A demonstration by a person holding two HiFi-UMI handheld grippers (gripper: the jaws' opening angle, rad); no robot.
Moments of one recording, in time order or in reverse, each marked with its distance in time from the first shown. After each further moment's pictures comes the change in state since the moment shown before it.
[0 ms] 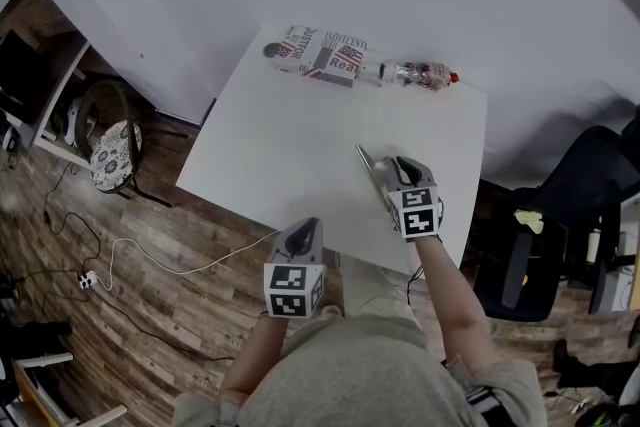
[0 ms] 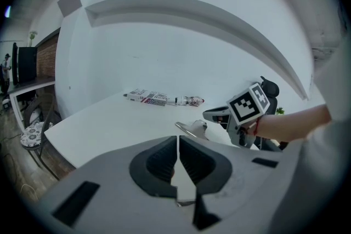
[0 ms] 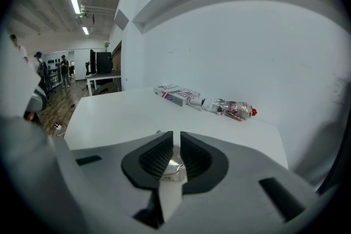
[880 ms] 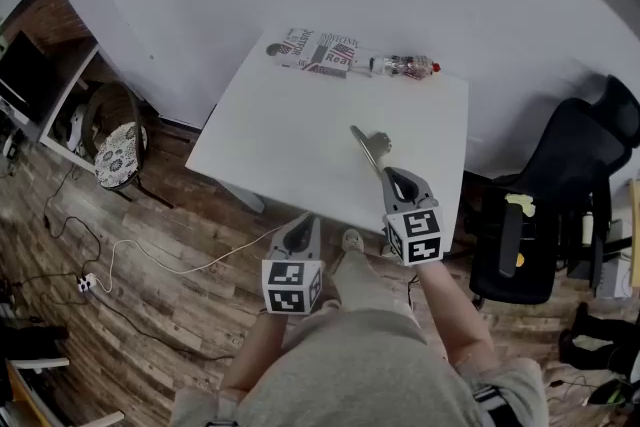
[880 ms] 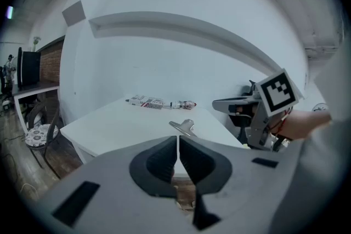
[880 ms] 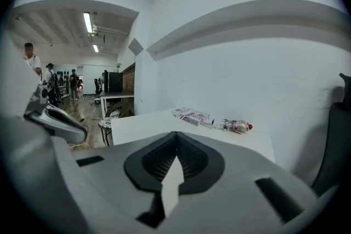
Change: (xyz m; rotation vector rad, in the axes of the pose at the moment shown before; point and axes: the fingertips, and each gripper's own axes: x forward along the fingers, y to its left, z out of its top) left arm -0.093 -0.031 -0.021 0.023 -0.063 -0.013; right arm -0.162 0.078 0.037 0.019 -0.207 0.050
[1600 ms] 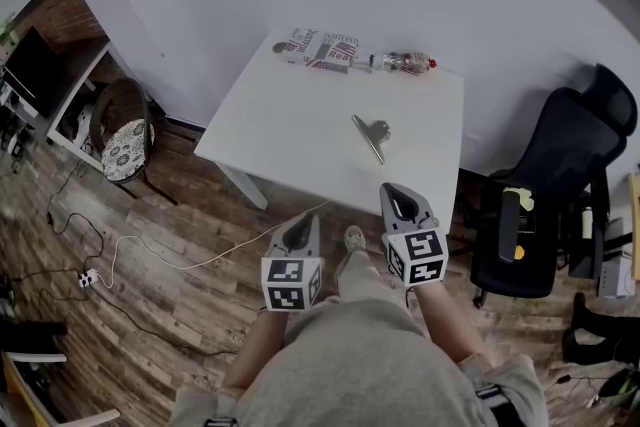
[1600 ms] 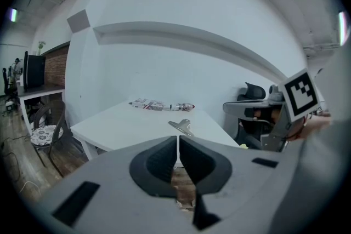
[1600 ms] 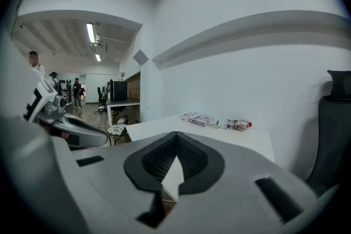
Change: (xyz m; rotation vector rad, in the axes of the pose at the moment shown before) left arm -0.056 -0.018 -0.016 0.011 -0.046 0.020; right arm -0.088 0.052 -0.005 0.041 -0.072 0.022
